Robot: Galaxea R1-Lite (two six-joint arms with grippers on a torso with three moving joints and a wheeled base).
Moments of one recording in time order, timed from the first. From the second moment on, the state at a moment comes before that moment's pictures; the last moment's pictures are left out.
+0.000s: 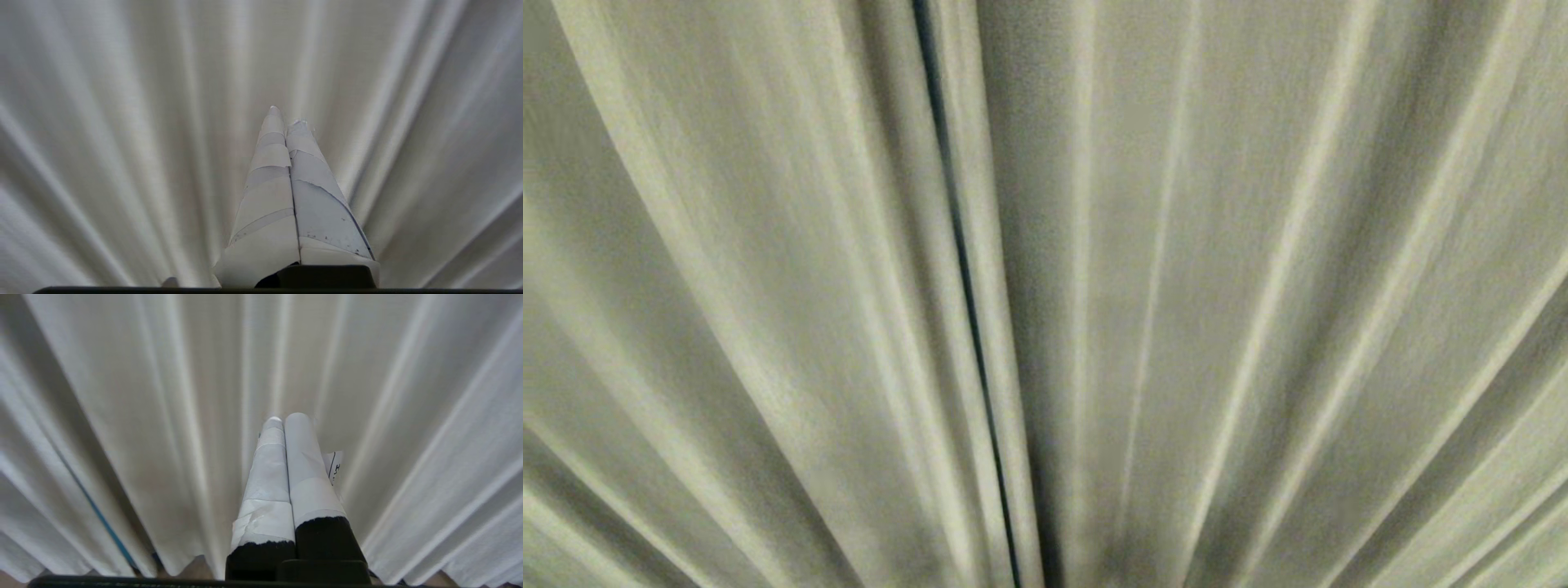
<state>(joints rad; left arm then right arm) 0.00 0.00 0.00 -0.01 0.01 -0.05 0.00 0.00 0.00 0.01 0.04 -0.06</state>
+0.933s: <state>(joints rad) 0.00 0.00 0.00 -0.01 0.01 -0.05 -0.01 0.00 0.00 0.01 0.04 -0.06</state>
